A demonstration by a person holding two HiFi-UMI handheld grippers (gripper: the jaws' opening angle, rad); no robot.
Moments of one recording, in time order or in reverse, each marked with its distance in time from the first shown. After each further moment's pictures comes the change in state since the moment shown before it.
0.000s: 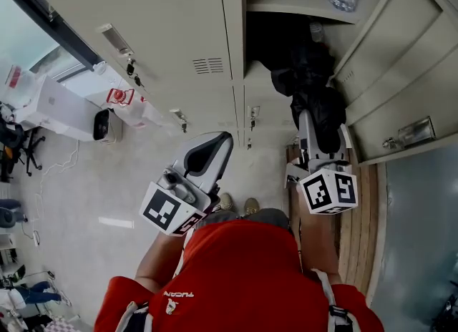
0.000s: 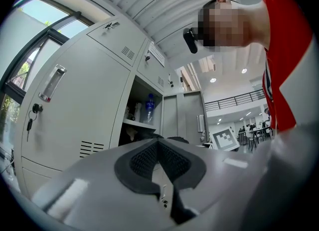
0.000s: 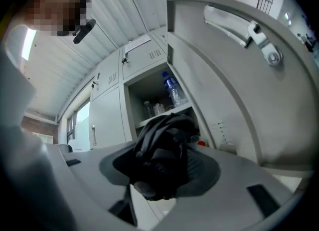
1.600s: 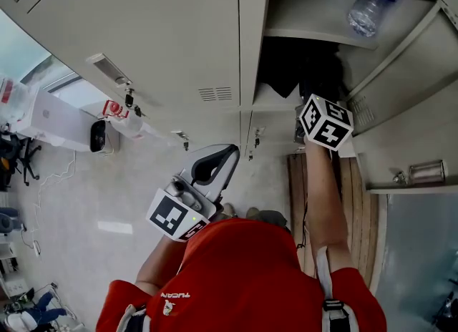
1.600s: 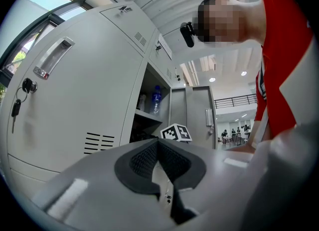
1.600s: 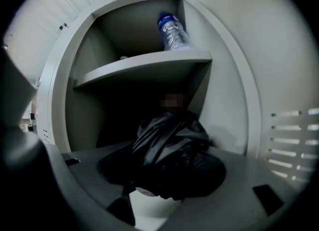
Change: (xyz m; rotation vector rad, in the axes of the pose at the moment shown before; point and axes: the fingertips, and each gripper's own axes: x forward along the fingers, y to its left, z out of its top) left arm 0.027 0.059 -0.029 -0.048 0.054 -0.056; right arm 0.183 -0.079 -0.055 -0.214 0.270 -0.225
